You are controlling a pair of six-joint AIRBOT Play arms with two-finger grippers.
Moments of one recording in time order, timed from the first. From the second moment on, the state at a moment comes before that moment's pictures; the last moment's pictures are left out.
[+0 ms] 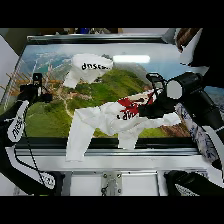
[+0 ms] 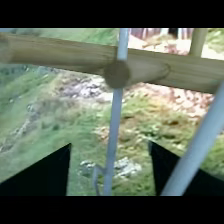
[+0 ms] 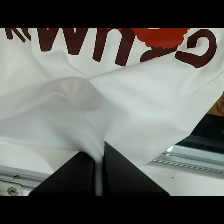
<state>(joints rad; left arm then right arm) 0.19 -1.81 1.34 2.00 -0.75 -1.73 0.45 -1.20 1.33 -1.50 1.57 1.87</state>
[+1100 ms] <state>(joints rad) 0.13 -1.65 1.45 2.00 -0.86 -1.68 0.45 -1.20 1.33 -1.50 1.57 1.87</state>
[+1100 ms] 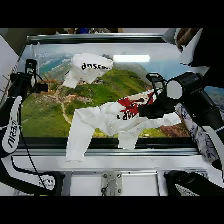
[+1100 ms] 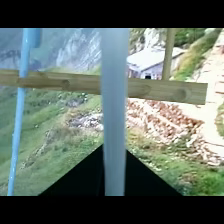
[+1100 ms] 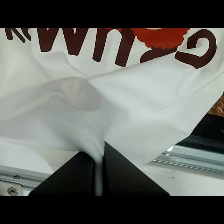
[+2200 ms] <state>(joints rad) -0.08 -1.27 1.45 1.24 -1.46 -0.62 0.45 -1.20 1.33 -1.50 1.57 1.87</state>
